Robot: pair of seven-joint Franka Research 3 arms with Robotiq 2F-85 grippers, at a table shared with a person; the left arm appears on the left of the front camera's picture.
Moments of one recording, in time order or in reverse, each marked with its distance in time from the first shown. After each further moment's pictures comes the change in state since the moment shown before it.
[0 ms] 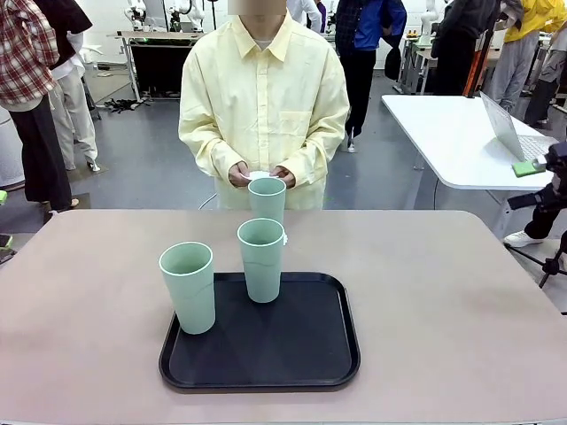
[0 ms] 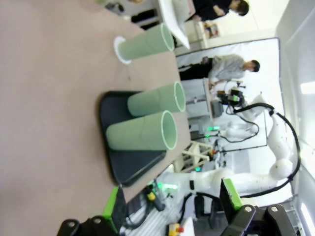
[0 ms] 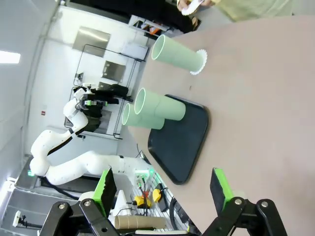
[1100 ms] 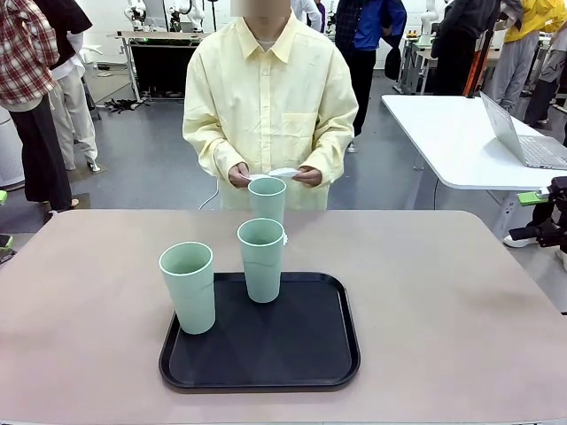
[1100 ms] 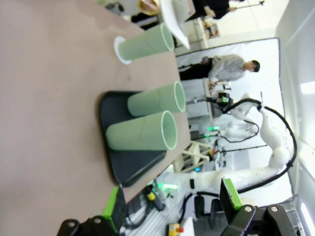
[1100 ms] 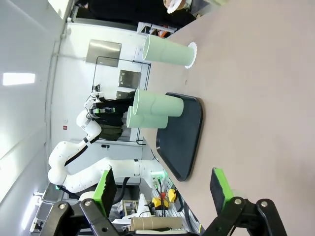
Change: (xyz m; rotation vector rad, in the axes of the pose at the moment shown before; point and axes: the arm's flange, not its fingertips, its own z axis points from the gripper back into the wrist) left arm 0.000 0.000 0.000 0.000 0.000 0.000; right arm -0.021 -0.068 0.000 0.083 -0.019 -0.152
